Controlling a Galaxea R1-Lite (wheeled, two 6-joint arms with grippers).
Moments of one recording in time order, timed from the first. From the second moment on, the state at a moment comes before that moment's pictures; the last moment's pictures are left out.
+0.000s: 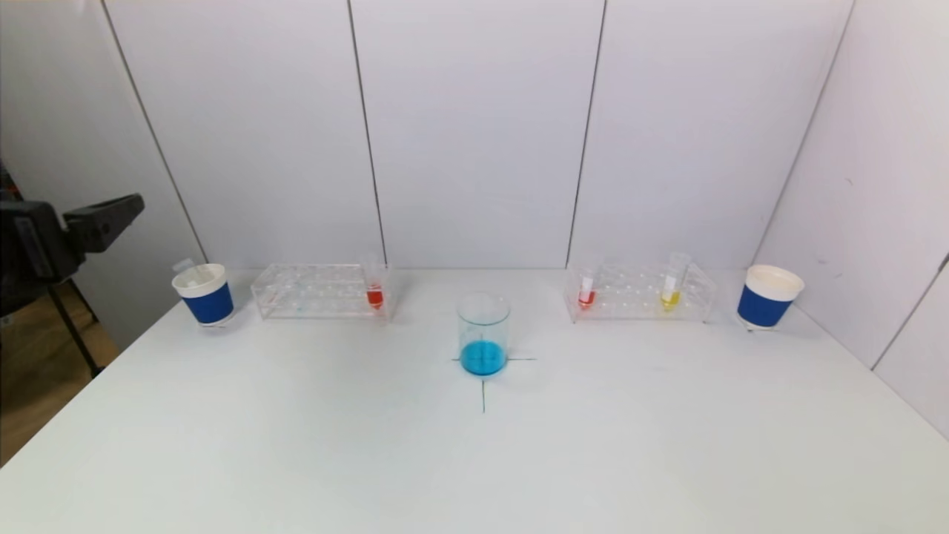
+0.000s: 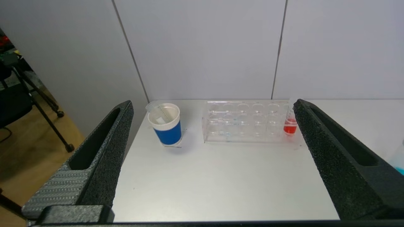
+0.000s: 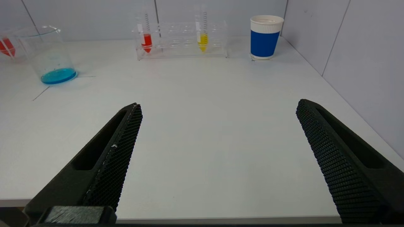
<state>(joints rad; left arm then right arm) -0.01 1.07 -0.74 -0.35 0.14 0.08 0.00 0.00 0.00 -0.01 -0.02 0.04</state>
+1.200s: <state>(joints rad) -0.01 0.04 -0.26 0.27 0.06 0.09 0.00 0.00 0.00 -0.01 -0.02 0.04</state>
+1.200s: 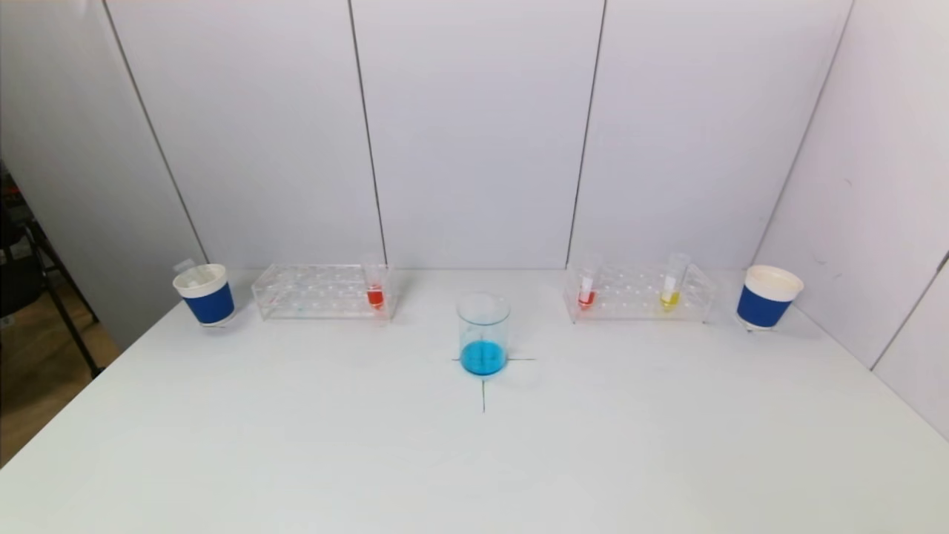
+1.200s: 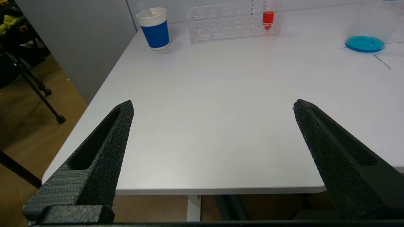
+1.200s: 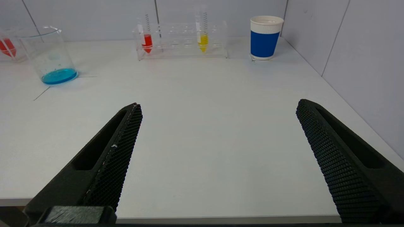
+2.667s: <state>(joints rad) -0.01 0.00 0.00 0.01 -0.01 0.05 0.00 0.00 0.00 -0.01 -0.02 0.04</state>
